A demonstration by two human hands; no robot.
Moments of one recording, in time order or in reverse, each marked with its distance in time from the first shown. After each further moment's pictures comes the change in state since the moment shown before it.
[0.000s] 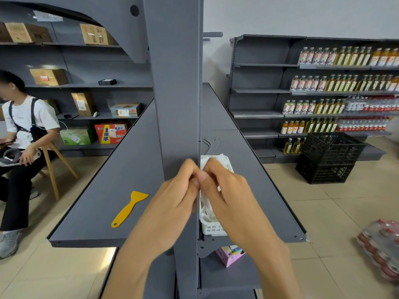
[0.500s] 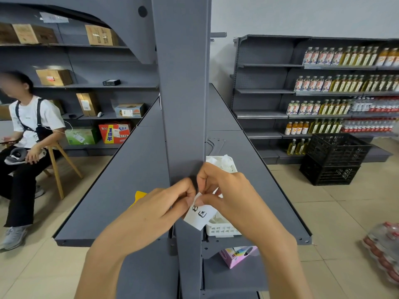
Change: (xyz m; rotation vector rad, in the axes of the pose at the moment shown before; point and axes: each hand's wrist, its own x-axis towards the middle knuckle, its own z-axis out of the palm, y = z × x) left_hand -0.006 -0.029 -0.035 0.226 -0.300 -0.018; right_hand 0.016 0.008 -0.002 -0.123 -0.210 0.043
